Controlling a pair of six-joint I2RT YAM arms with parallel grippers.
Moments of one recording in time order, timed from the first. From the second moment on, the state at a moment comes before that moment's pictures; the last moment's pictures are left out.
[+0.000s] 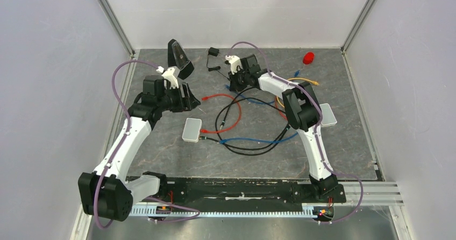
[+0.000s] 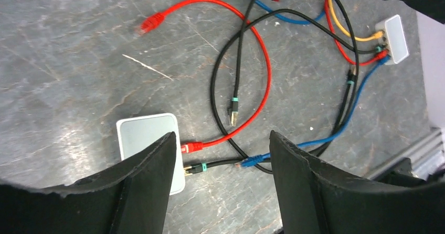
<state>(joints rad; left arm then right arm) -0.17 1.13 0.93 -0.46 0.35 -0.29 0.49 2.38 1.82 -0.23 -0.36 -0.14</state>
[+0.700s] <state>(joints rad) -0.17 1.53 0.93 0.01 0.53 -0.50 0.49 2.24 1.57 0.16 -0.66 0.06</state>
